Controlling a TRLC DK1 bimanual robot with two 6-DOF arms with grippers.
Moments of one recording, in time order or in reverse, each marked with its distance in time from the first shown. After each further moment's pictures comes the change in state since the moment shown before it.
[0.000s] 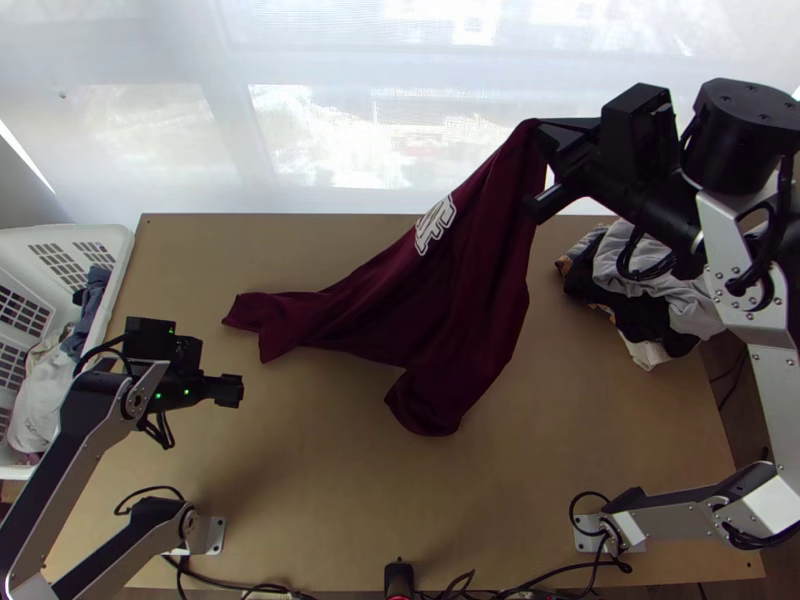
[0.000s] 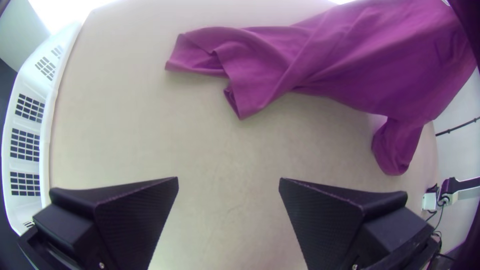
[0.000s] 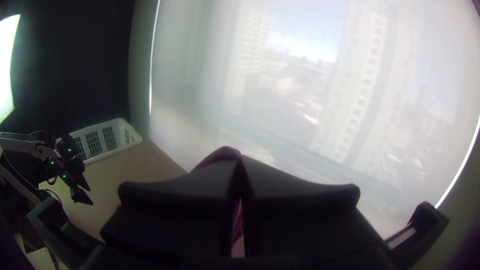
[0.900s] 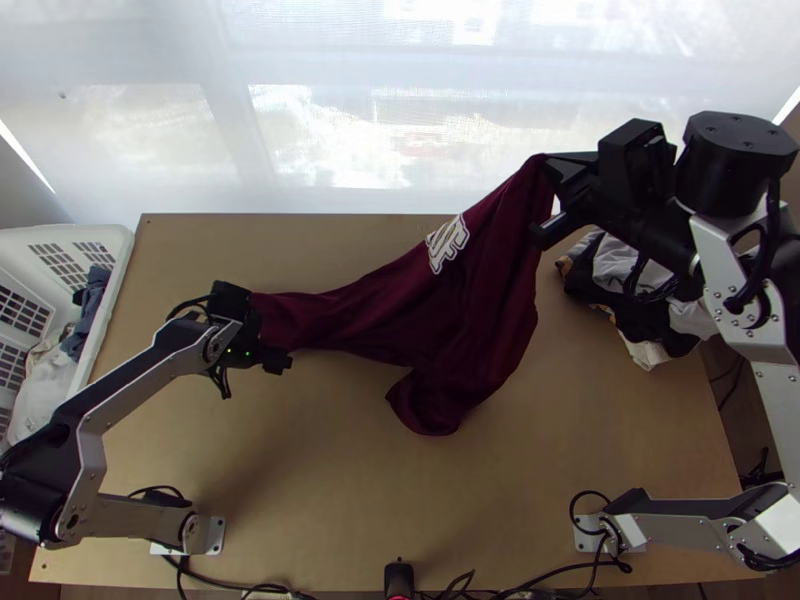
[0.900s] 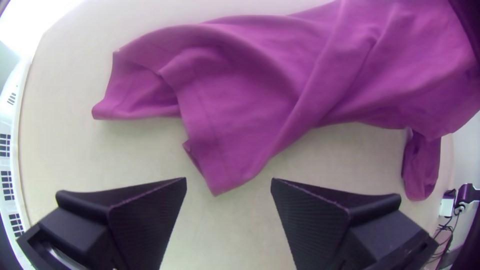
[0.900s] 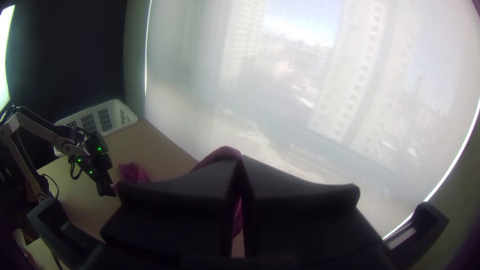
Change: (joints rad) left arm -0.148 0.499 0.100 0.332 -0.053 -0.020; right arm -0.016 -0.079 -0.156 -0.024 0.028 -0.015
